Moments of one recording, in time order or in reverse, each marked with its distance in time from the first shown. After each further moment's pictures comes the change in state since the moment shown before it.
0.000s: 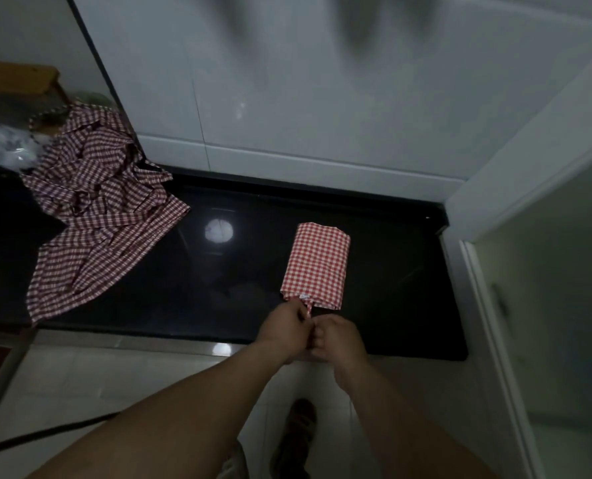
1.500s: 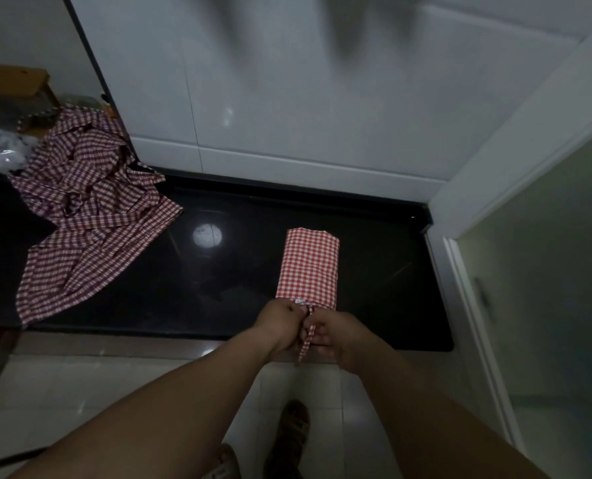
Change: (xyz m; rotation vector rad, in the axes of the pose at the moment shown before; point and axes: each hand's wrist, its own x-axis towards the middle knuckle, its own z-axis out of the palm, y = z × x) left_hand -0.005 0.005 -0.006 -0.329 -0.070 -0.165; right_hand -0.008 -0.017 -0.015 0.027 -0.105 0.174
